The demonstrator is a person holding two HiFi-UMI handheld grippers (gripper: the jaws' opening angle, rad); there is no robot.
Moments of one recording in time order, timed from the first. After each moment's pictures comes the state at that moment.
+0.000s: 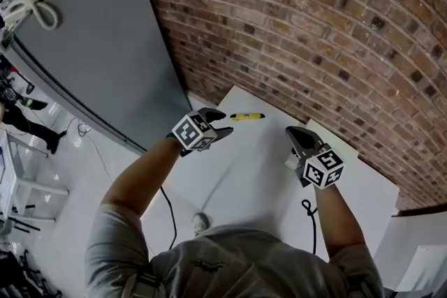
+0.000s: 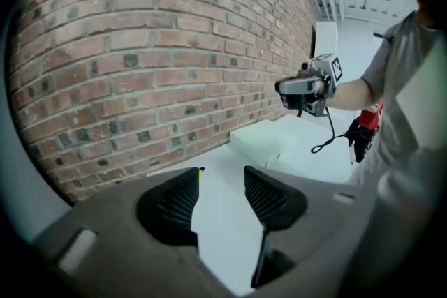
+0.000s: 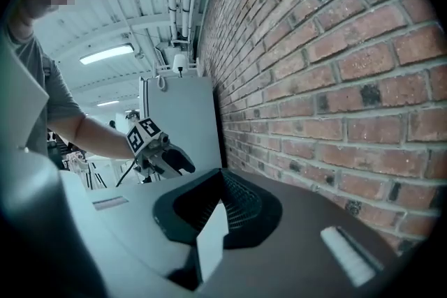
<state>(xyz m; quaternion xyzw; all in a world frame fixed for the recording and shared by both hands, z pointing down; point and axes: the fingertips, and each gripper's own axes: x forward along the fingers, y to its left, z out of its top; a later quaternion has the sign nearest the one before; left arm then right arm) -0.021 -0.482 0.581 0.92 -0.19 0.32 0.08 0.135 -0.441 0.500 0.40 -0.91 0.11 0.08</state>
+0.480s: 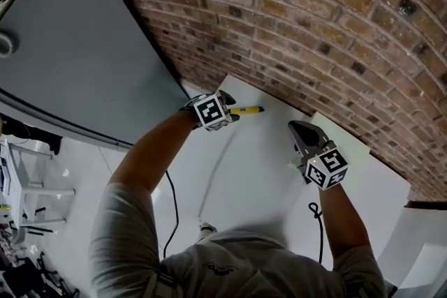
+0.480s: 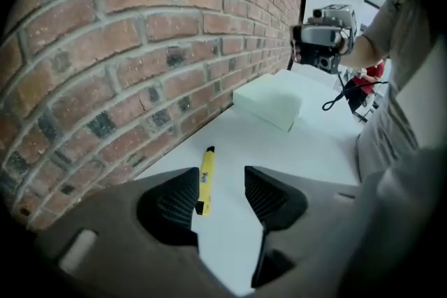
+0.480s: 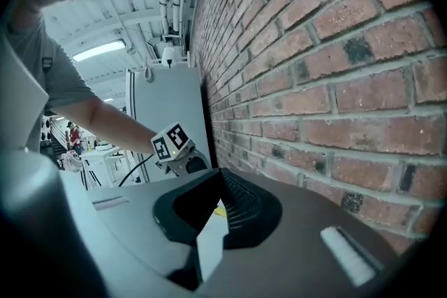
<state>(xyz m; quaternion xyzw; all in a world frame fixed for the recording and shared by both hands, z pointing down) 0.033 -0.573 0.705 0.87 -0.08 0.49 0.04 0.164 -0.497 0.564 0.42 -0.90 0.12 0.09</state>
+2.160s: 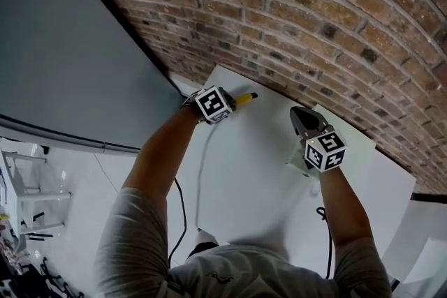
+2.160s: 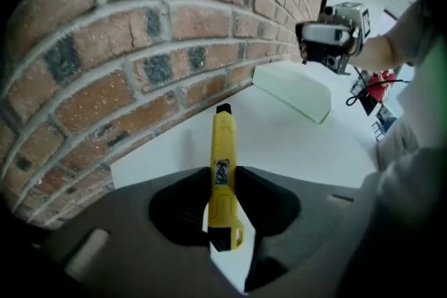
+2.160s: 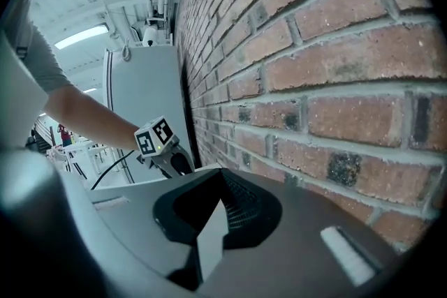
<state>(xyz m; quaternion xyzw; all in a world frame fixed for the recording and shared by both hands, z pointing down) 0.053 -0.617 0.806 0.85 -0.10 0.50 0.10 0.208 -0.559 0.665 0.46 -0.86 0.14 0.13</state>
